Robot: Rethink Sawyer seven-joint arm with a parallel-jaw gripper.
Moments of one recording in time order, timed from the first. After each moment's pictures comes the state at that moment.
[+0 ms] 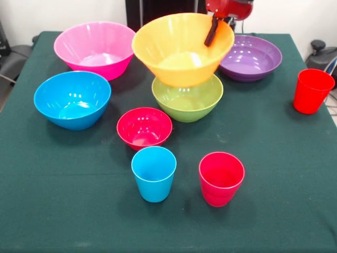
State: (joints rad) arm 0.25 -0.64 -0.24 1.76 -0.55 0.36 1.76
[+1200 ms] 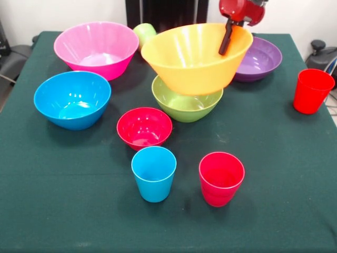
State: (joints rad) arm 0.34 -0.58 -0.34 1.68 -0.58 0.19 1.76
